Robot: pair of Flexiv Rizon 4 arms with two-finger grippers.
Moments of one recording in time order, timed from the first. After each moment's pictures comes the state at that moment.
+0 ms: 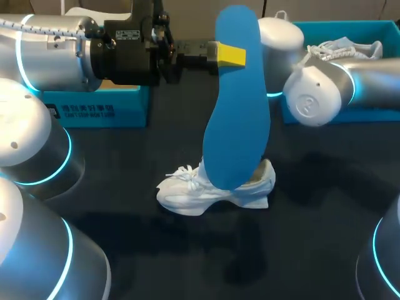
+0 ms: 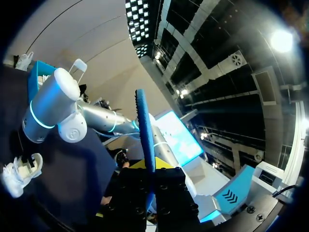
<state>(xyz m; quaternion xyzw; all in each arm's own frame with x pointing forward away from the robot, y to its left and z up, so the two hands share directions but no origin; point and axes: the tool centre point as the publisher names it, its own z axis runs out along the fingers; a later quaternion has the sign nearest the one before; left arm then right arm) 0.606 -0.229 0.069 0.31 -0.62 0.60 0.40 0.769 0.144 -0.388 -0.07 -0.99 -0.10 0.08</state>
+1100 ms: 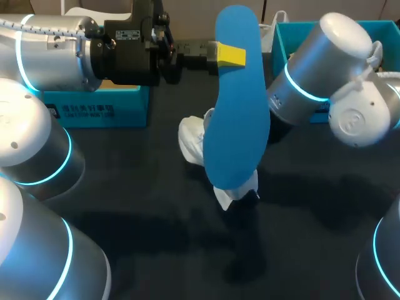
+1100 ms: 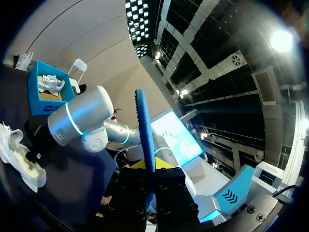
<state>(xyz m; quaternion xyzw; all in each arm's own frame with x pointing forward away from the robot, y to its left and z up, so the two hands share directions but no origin) 0.606 -0.229 0.069 0.31 -0.62 0.60 0.40 0.747 0.138 -0.331 -0.50 -0.84 -0.19 0.10</state>
